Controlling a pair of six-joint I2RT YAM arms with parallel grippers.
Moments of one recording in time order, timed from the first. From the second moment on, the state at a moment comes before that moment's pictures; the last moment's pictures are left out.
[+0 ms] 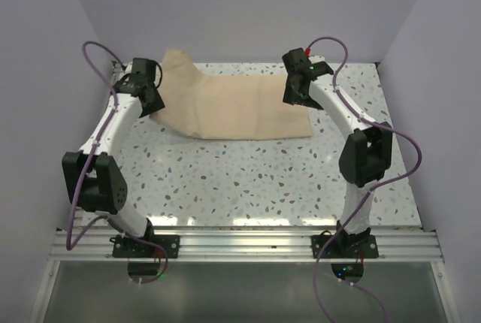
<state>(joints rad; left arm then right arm) -0.16 1.70 1.52 -0.79 -0.33 -0.49 0.37 1.92 1.80 -1.04 0.53 0.60</state>
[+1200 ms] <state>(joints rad) -0.02 1.21 1.05 -0.90 -0.13 -0.57 0.19 2.75 2.58 -0.52 0.34 0.55</state>
